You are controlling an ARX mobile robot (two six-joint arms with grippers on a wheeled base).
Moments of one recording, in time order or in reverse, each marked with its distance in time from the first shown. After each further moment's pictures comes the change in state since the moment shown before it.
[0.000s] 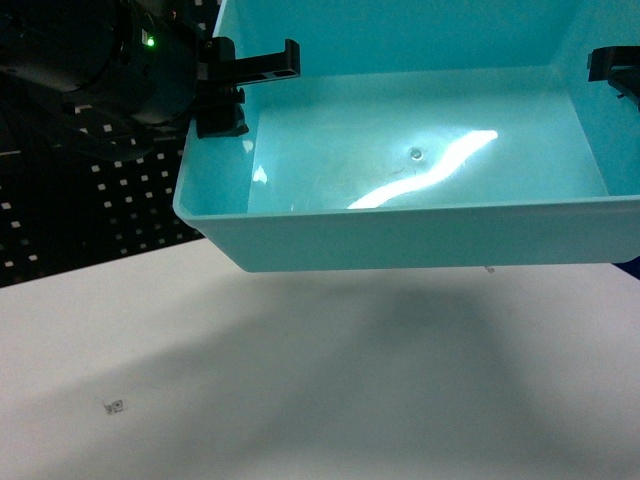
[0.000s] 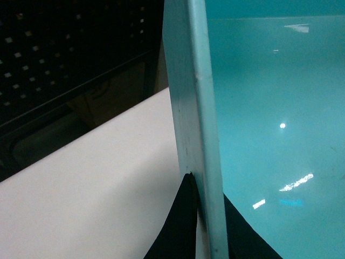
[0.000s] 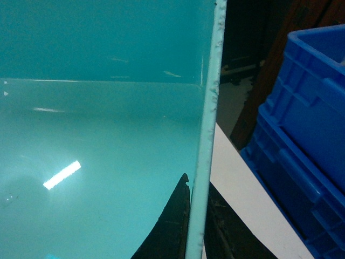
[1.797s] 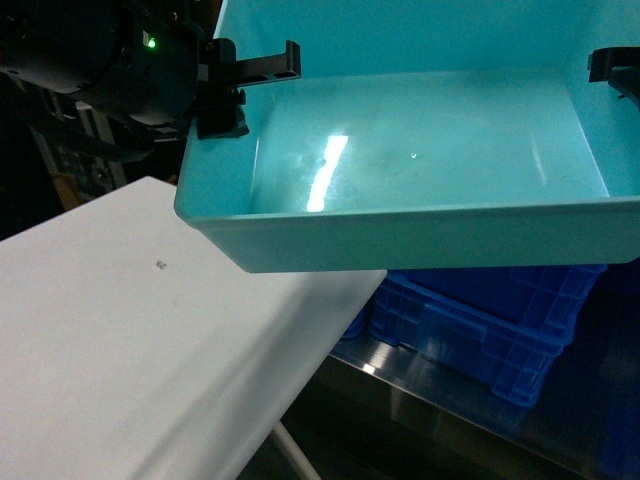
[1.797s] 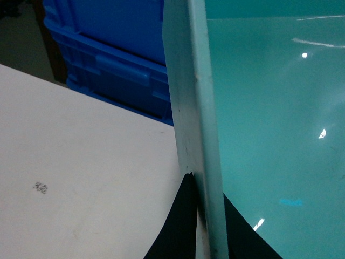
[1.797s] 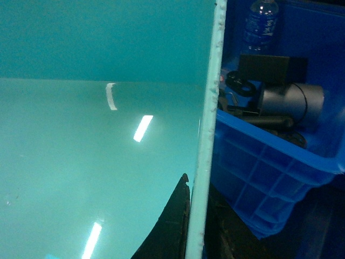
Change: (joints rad) left arm 0.000 0.000 0.000 0.000 0.000 0.000; right arm 0.000 0.000 0.000 0.000 0.000 0.000
